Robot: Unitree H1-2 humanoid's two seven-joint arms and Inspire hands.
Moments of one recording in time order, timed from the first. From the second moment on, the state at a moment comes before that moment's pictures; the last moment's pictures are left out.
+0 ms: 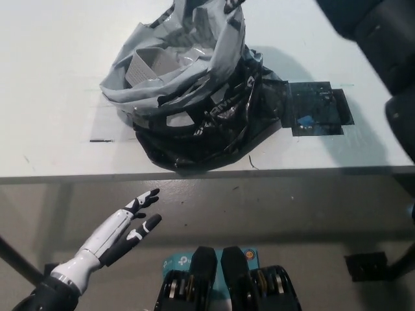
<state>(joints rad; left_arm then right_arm) -0.14 0.35 -0.17 -0.08 0.24 0.04 -0.28 -1.64 -0.20 0.56 1.20 -0.27 0.14 0.50</state>
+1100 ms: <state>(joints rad) -0.12 0.35 -0.17 -0.05 0.26 0.05 -0.28 -1.03 -0.31 0.02 0.10 -0.09 0.22 0.52</state>
